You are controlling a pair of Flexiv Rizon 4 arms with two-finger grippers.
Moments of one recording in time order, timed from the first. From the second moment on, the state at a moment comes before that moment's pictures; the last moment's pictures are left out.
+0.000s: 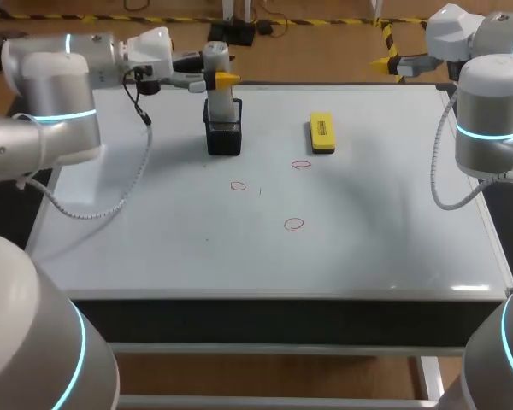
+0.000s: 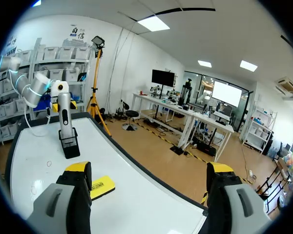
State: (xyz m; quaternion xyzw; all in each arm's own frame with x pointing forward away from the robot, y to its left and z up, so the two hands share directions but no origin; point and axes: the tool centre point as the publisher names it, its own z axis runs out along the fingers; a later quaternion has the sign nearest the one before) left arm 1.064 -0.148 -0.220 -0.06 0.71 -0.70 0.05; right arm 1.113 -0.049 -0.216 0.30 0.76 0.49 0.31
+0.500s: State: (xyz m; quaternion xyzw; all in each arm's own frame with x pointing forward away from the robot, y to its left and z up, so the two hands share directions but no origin) left arm 1.058 -0.144 -0.154 -0.05 0.71 -0.70 0.09; right arm 1.113 -0.049 -0.216 0.30 0.76 0.49 0.31
